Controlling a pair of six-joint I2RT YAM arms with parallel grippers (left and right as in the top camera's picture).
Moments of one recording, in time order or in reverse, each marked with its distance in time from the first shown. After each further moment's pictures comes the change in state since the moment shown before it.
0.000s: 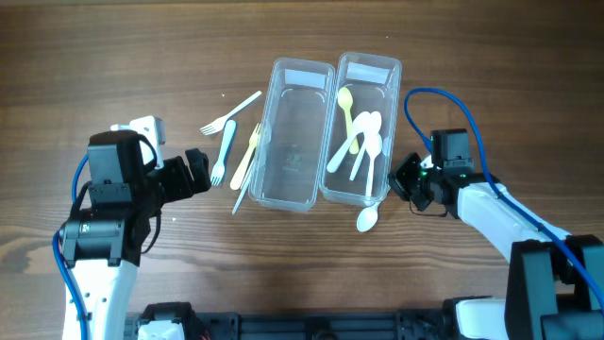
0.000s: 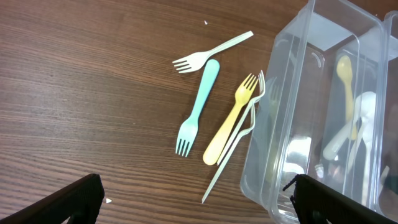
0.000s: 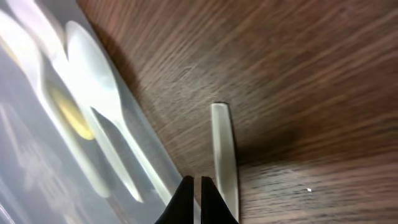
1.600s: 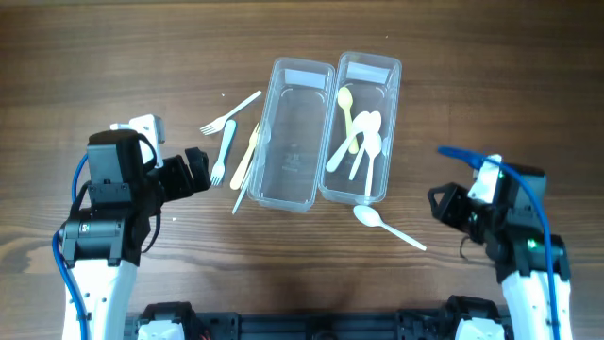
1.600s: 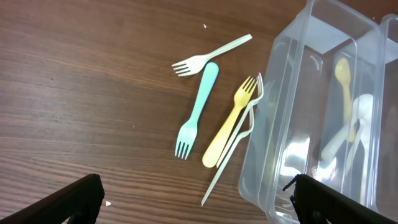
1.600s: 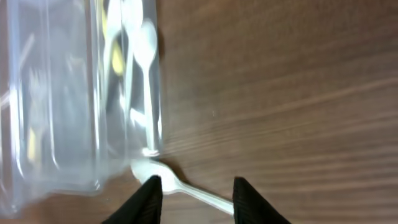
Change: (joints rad) left arm 0.000 0.000 0.002 0.010 0.000 0.000; right arm -0.224 -0.694 -0.006 -0.572 0.040 -0.644
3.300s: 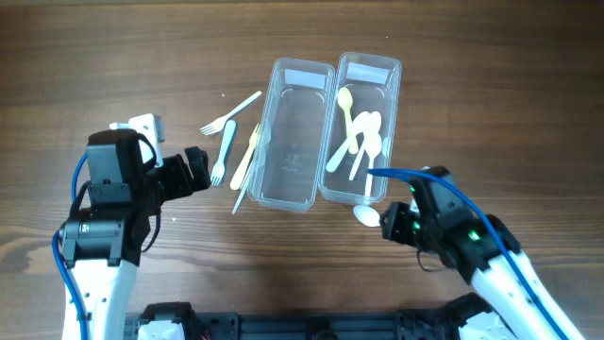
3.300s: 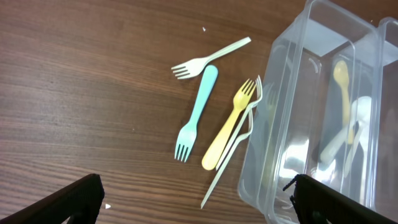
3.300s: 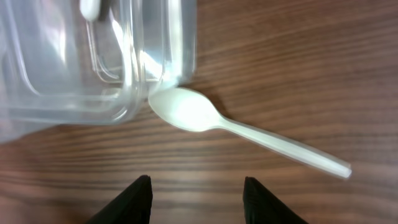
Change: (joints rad) left arm 0.000 0.000 0.000 0.008 0.000 0.000; right arm 0.550 0.123 0.014 -0.043 0.207 0.419
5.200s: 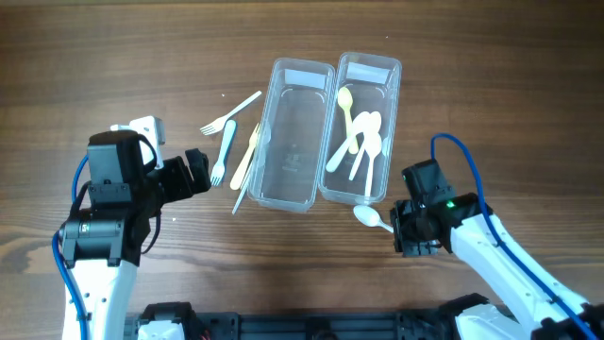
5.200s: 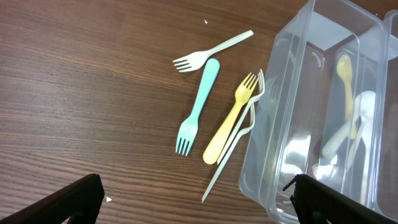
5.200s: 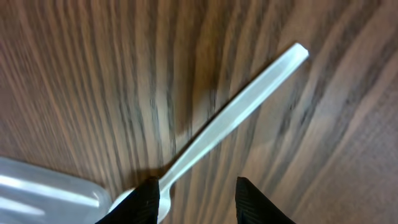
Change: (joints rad) left arm 0.000 0.000 0.001 -0.024 0.000 0.000; right arm -0.091 0.304 -0.060 0.125 -0.014 1.074
